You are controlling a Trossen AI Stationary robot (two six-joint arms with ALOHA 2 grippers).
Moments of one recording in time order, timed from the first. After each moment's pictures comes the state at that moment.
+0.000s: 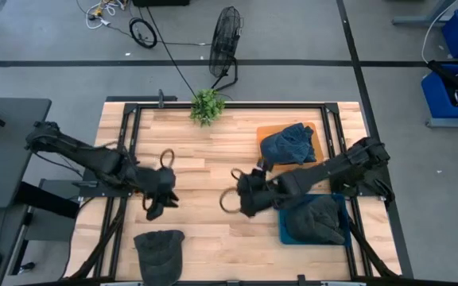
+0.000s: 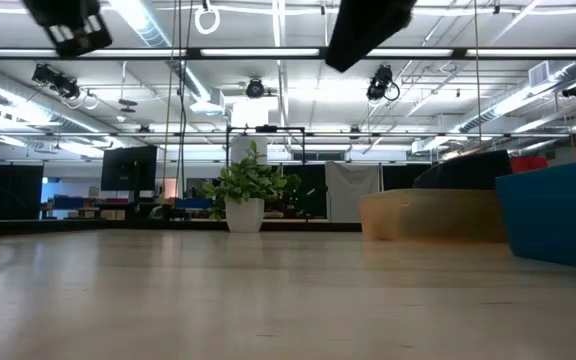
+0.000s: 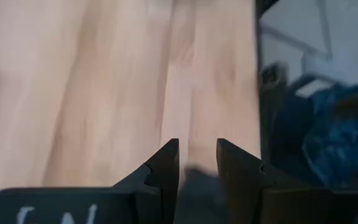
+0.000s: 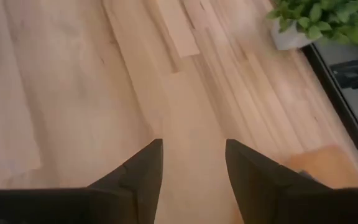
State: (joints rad) left arm -0.40 1.02 0.90 -0.65 0.00 -0.61; right arm 0.37 1.79 1.59 -0.96 0.61 0.53
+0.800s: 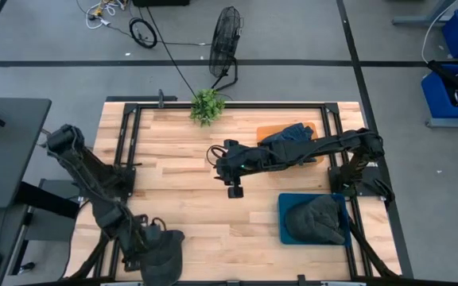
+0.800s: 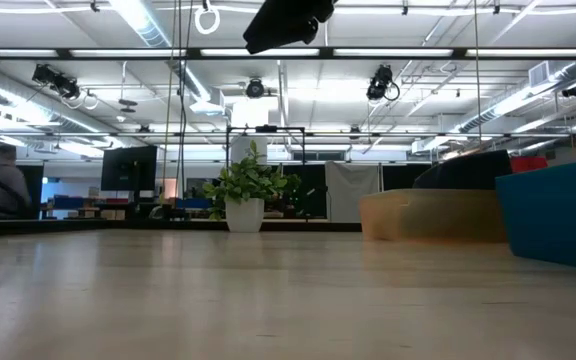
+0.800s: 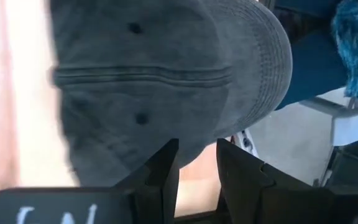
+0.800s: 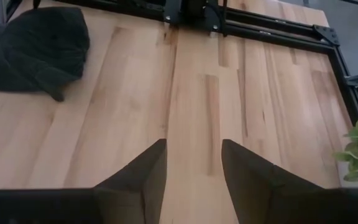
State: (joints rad) left arm -0.95 1.39 0.90 -0.64 0.09 -1.13; right arm 0.12 1.79 1.59 -0.51 0.12 -0.11
